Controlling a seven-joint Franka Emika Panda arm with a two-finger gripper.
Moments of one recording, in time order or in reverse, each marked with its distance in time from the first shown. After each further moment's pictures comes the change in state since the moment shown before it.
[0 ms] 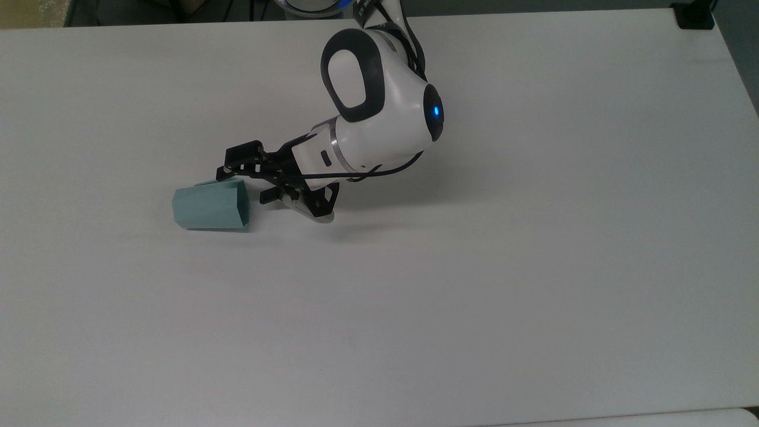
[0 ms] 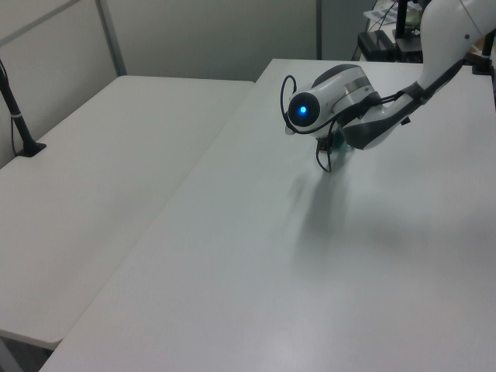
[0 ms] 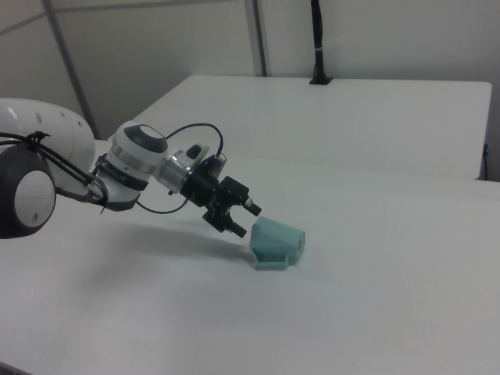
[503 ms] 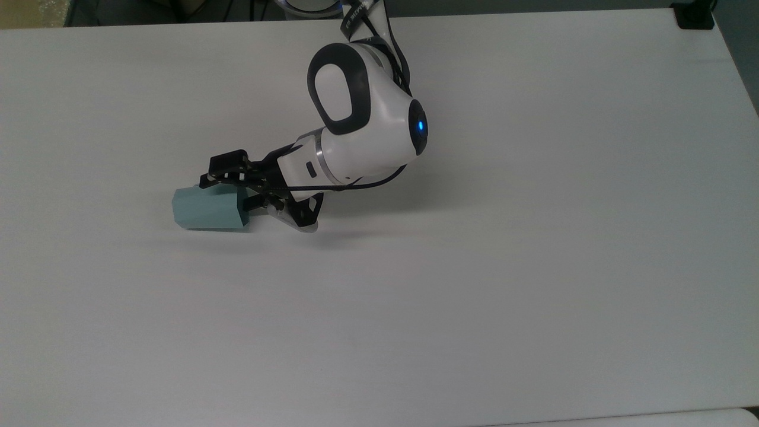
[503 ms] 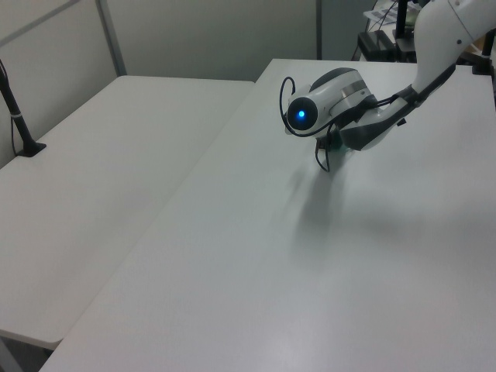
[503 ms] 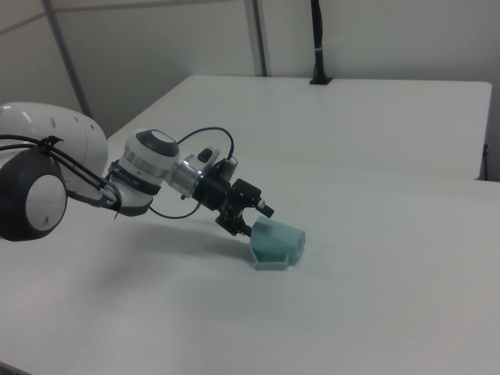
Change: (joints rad) arm -0.038 0.037 0.004 0.020 -0.058 0.006 0.001
